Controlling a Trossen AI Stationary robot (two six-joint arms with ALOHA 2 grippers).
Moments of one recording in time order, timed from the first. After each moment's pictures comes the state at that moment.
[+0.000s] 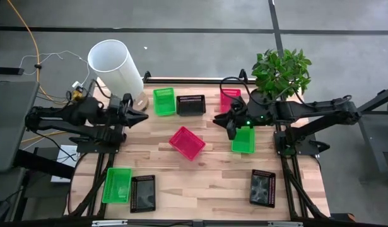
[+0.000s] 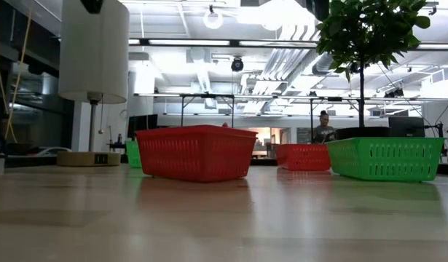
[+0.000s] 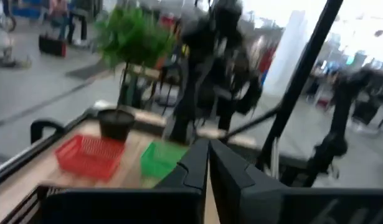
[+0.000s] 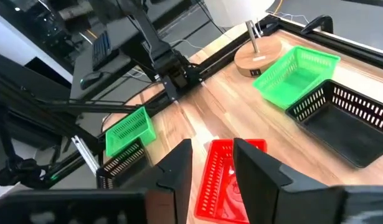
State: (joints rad) left arm 0.04 0.51 0.68 -0.21 -0.11 -0.24; right arm 0.10 1.18 1.13 -0.34 0.21 0.61
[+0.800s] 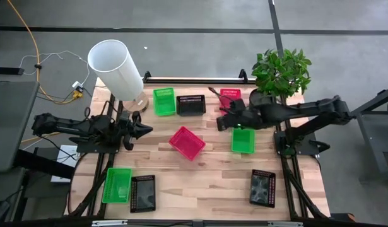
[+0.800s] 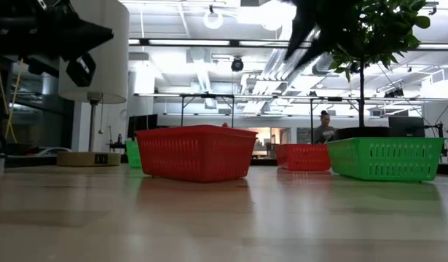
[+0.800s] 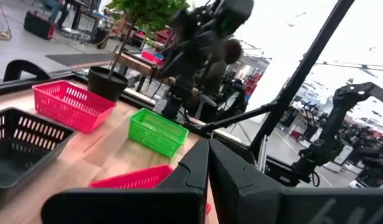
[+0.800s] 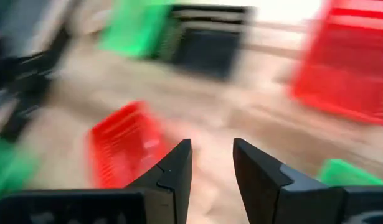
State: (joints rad) left arm 0.02 0.24 0.07 0.24 -0.12 -0.44; right arm 0.05 1.34 1.13 -0.75 0.44 1.17
